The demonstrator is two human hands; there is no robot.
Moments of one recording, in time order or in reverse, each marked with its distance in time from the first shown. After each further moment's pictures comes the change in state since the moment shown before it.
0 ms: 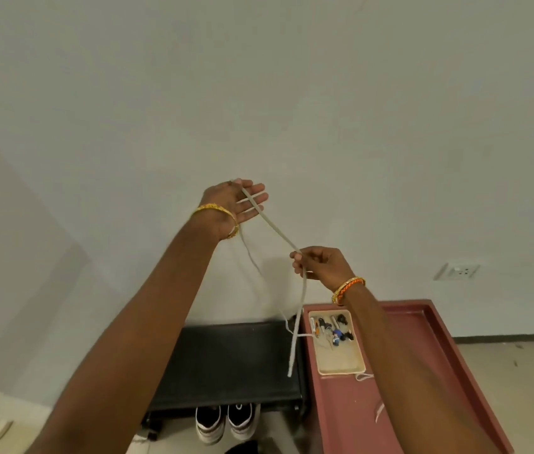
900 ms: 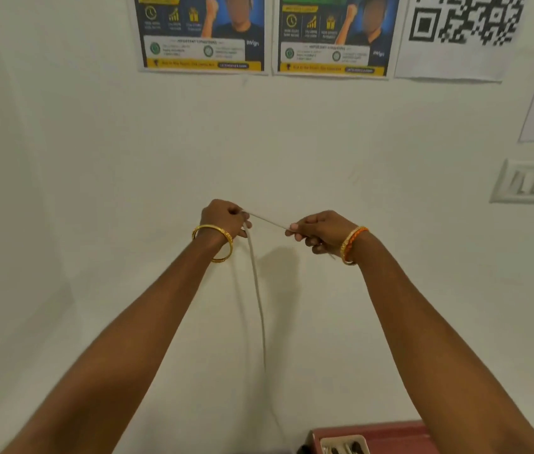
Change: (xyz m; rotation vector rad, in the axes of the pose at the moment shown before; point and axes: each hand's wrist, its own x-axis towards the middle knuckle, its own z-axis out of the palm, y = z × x) left_hand -0.009 0.161 -0.002 0.748 0.116 0.622; right_hand 0.018 -0.265 0.017 -0.210 -0.061 -0.230
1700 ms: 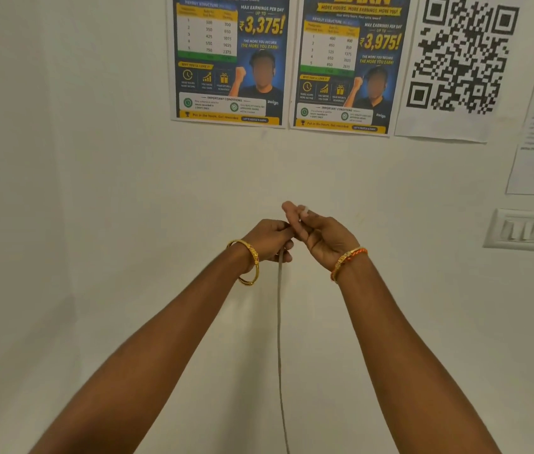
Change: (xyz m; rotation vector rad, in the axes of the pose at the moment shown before) left_hand -0.024 0.059 -0.005 -0.161 -0.457 0.116; right_hand -0.008 -0.067 0.036 1.135 -0.024 -0.183
